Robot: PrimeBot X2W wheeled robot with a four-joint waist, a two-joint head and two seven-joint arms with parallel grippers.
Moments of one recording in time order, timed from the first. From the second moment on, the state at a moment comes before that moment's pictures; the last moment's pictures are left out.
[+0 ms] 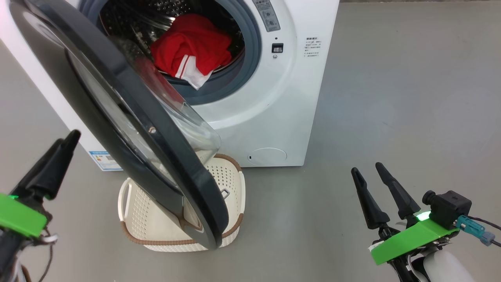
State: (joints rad) left arm -0.27 0.17 0.24 -0.16 -1.04 -0.12 0.70; right arm -0.19 -0.22 0.22 0.21 0.56 0.13 -0.26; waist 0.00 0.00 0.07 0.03
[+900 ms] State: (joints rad) left arm 0.00 0.25 -0.07 0.02 -0.56 -0.13 -0.21; right arm -0.19 -0.22 0.23 0.20 0.55 0.13 -0.26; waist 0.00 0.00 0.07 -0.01
